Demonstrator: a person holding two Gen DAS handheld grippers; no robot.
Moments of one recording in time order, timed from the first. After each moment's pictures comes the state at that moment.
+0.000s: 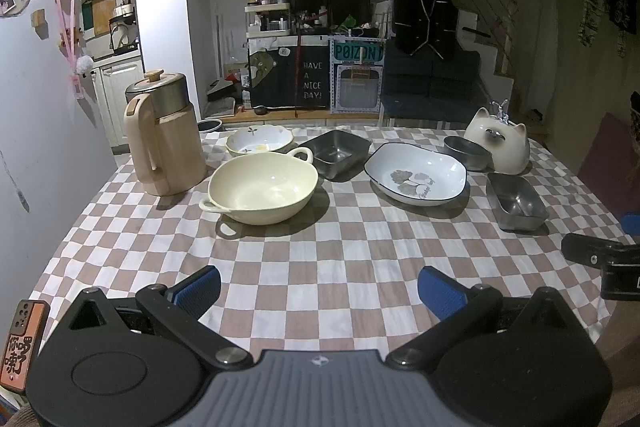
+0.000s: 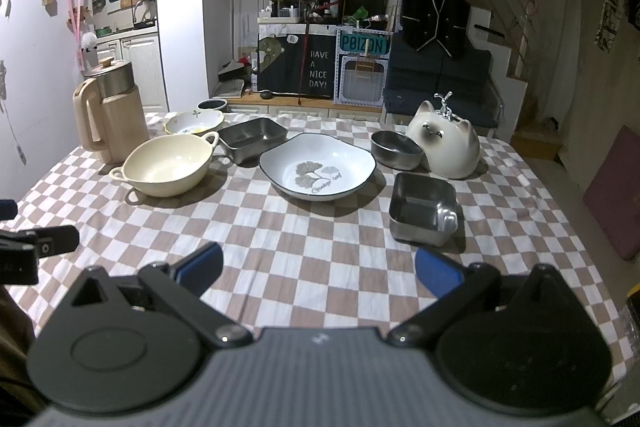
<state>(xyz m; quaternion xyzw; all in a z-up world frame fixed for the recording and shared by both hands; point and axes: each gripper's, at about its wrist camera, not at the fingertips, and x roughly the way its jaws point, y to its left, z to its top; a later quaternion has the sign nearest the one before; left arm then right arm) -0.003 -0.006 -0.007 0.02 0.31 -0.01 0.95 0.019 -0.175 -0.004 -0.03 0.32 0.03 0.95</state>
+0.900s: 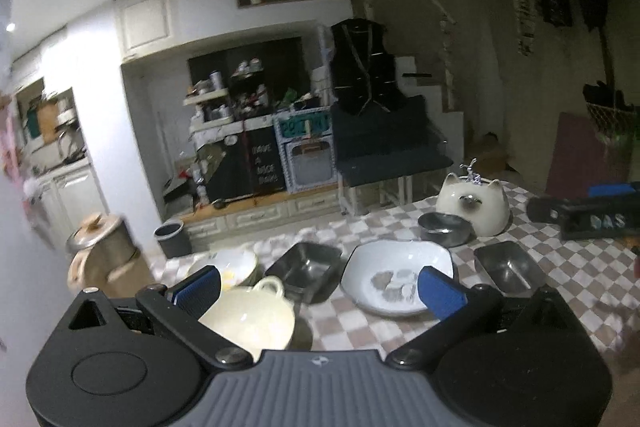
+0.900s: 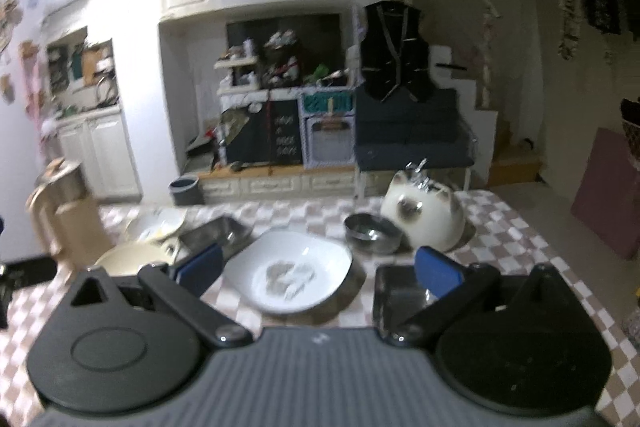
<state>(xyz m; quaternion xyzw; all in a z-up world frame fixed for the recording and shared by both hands) 0.103 -0.036 0.043 0.11 0.20 -0.10 0.97 0.096 -0.209 0.023 0.04 0.22 -0.02 0.97</state>
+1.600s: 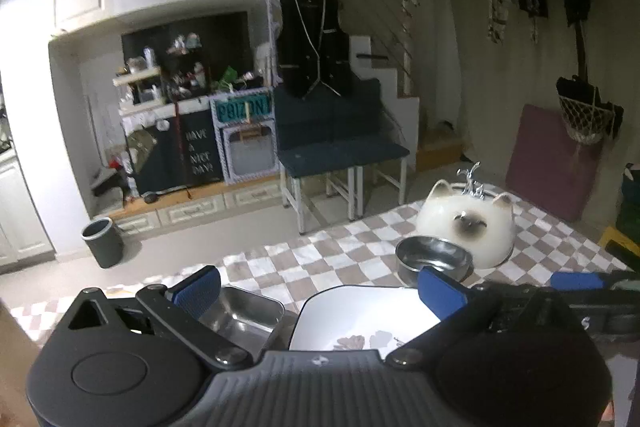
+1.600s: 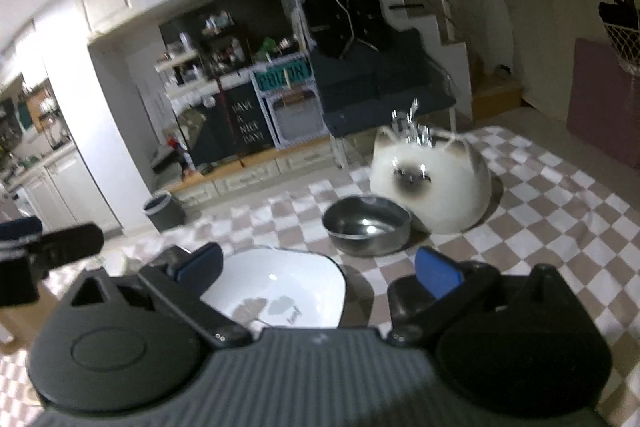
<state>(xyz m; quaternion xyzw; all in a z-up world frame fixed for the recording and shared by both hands) 0.311 -0.087 -0.015 0.08 0.24 -0.19 0.95 0.244 -0.247 -0.055 0.16 0.28 -0.06 0.95</state>
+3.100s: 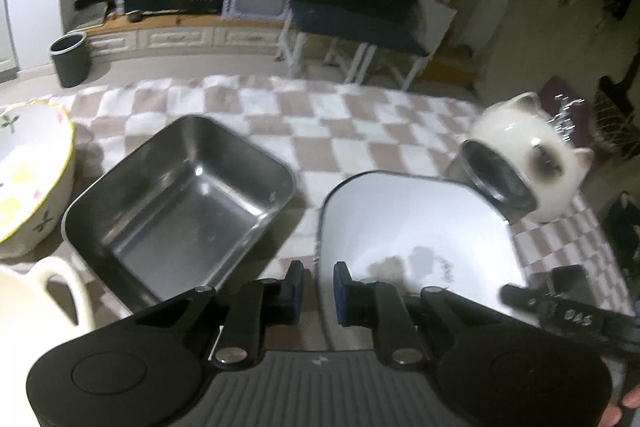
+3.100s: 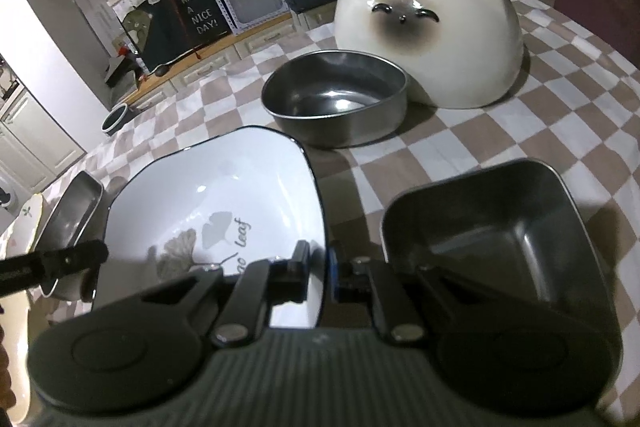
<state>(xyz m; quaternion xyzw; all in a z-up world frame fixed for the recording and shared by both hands) 0.429 -0.063 -0.130 -0.05 0.46 -0.17 0.87 0.350 -0.269 -0.143 0.20 0.45 -0.08 0.87</state>
